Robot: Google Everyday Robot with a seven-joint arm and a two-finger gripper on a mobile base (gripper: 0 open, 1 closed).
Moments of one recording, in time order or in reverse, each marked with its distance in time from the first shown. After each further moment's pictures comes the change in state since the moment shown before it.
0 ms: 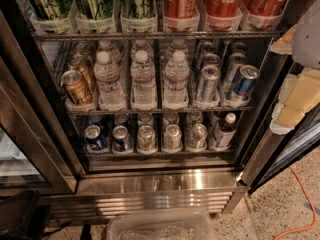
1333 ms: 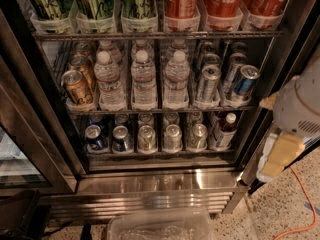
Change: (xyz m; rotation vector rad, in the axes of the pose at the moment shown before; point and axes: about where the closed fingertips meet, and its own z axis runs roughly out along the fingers) arm 0.038 0.046 0.102 -0.087 0.010 0.053
